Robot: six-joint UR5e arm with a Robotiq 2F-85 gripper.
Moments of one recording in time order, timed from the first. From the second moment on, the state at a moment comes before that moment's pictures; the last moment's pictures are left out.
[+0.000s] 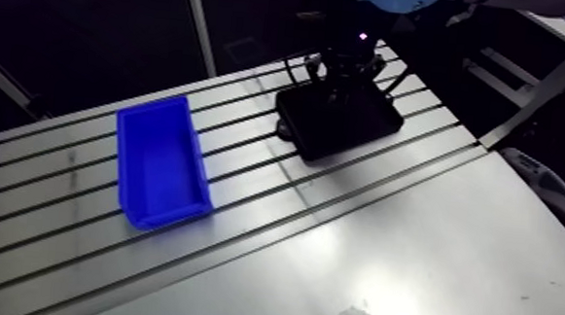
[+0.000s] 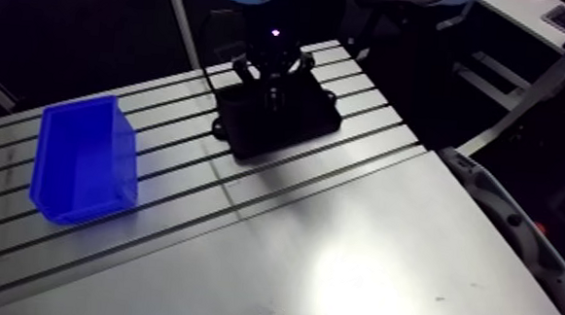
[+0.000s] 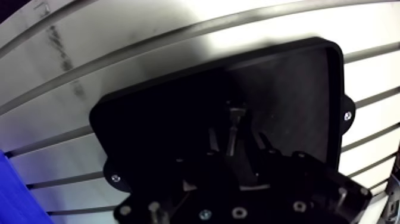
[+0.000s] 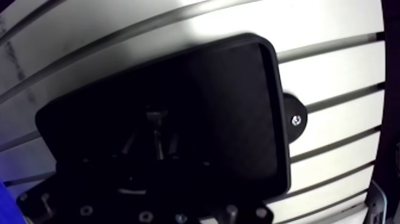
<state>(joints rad) -0.49 -1.02 1.71 -2.18 -1.60 -1.78</state>
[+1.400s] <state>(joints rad) -0.49 -1.02 1.72 -2.20 -1.61 -1.78</state>
